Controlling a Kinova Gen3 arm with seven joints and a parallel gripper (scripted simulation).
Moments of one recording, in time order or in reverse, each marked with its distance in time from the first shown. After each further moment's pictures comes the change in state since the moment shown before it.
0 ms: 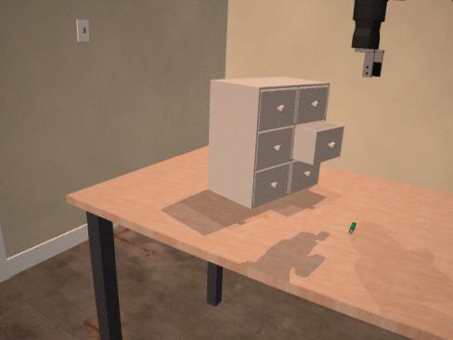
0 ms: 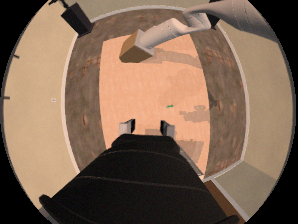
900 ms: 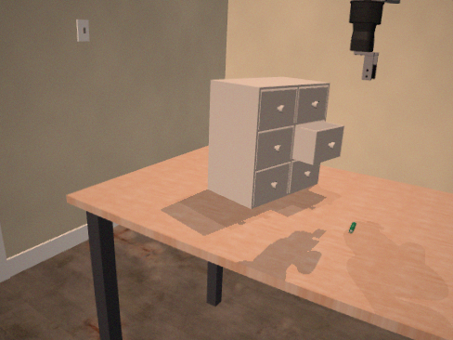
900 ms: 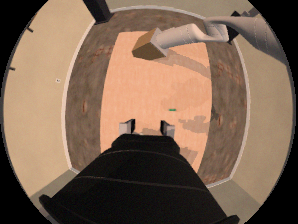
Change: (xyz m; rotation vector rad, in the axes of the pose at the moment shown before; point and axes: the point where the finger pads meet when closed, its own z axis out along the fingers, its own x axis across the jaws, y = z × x) arm -0.001 0.007 0.007 0.002 -0.006 -0.205
